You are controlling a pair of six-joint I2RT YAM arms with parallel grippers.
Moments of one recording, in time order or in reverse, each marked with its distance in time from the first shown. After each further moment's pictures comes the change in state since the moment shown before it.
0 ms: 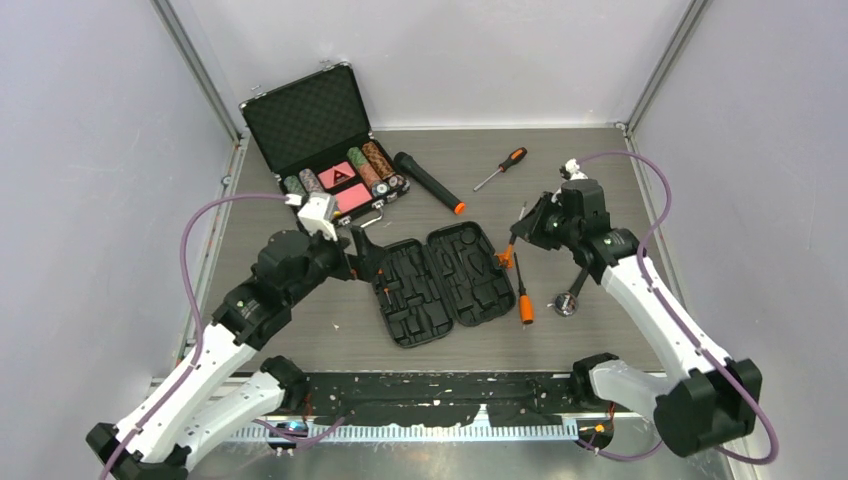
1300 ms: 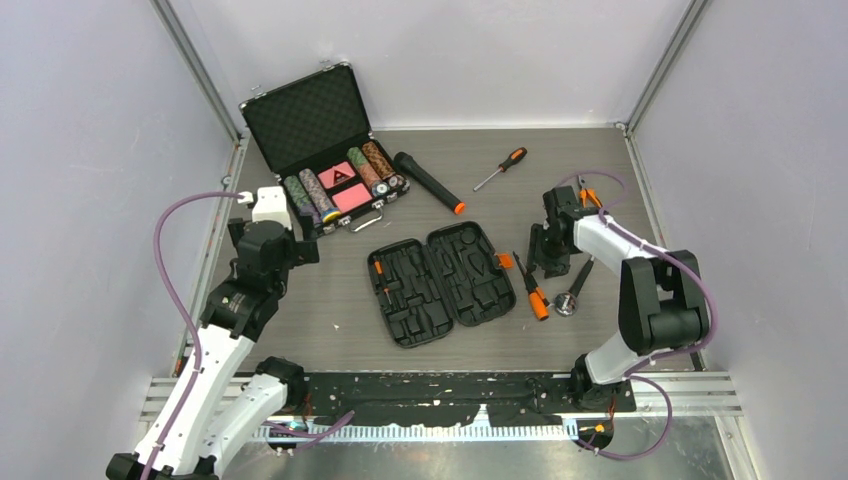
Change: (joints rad) left arm 0.261 0.000 0.016 -0.132 -0.425 0.261; right arm -0.093 0.418 0.023 -0.135 0.083 -0.249
